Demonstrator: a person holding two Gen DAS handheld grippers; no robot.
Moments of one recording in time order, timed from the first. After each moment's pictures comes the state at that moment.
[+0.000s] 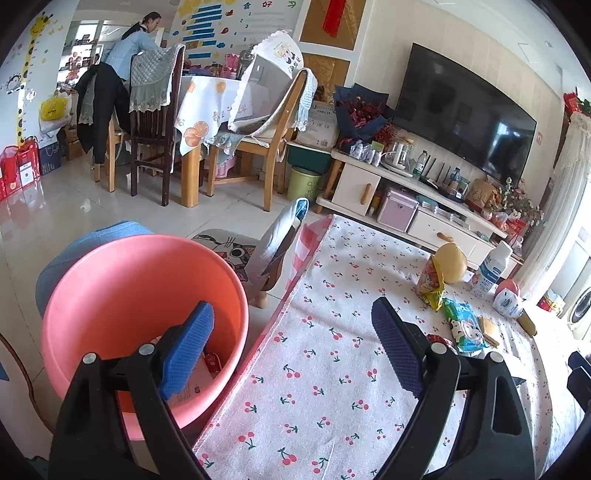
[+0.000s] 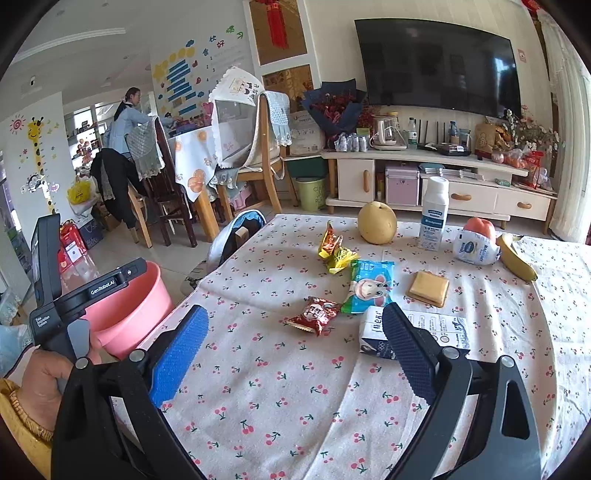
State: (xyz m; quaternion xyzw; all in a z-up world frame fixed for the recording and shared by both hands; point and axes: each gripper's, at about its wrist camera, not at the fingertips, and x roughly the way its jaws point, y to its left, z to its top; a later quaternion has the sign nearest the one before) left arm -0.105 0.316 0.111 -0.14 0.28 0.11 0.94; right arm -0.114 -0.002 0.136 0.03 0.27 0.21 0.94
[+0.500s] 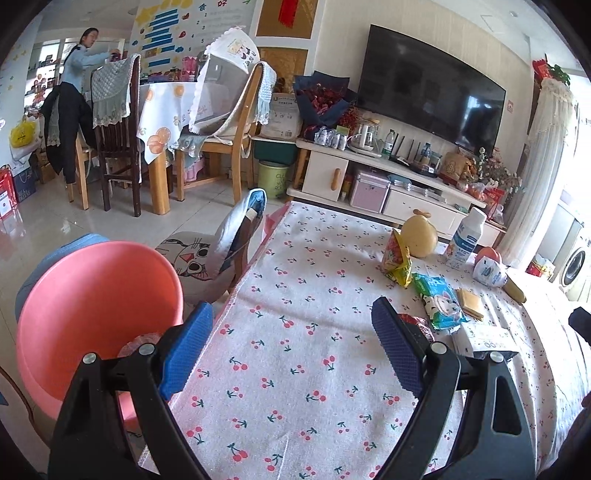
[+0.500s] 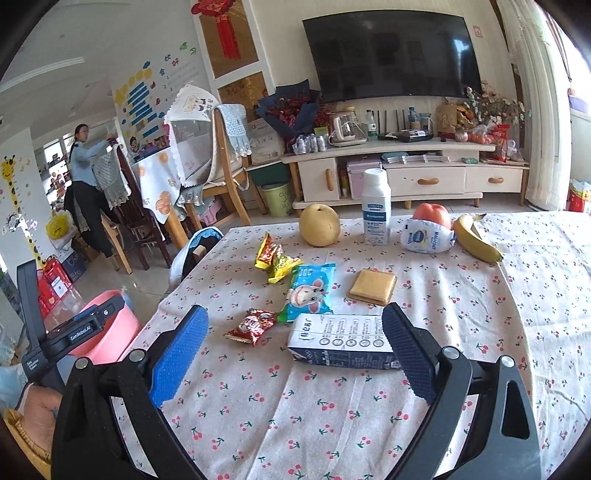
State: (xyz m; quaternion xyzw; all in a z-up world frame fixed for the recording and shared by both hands) left arm -0.093 0.266 0.107 -0.10 0.29 0.06 0.95; right arm -0.090 -0.078 0.131 0.09 0.28 0.15 0.94
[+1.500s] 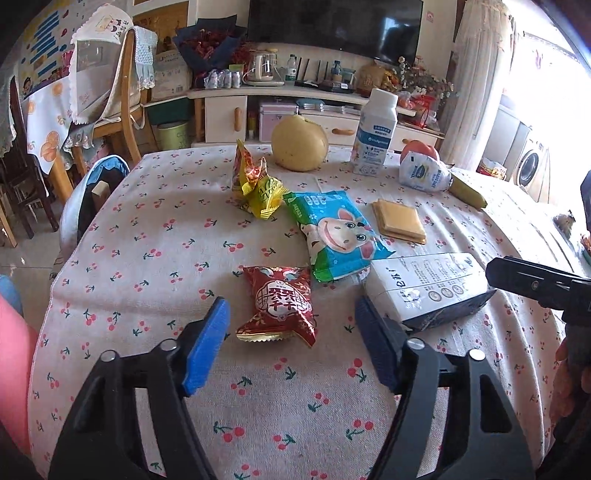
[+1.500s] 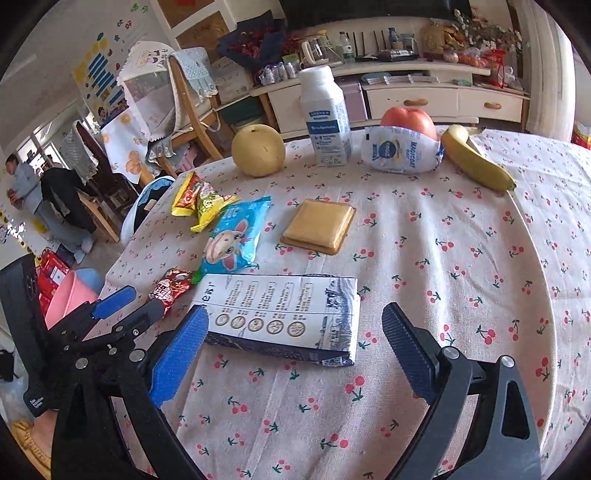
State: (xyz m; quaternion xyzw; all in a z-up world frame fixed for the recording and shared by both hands) left arm -0.009 0.120 0.039 0.00 0.40 -0.09 0.91; right arm 0.000 -0.128 0.053 0.12 0.42 0.15 0.89
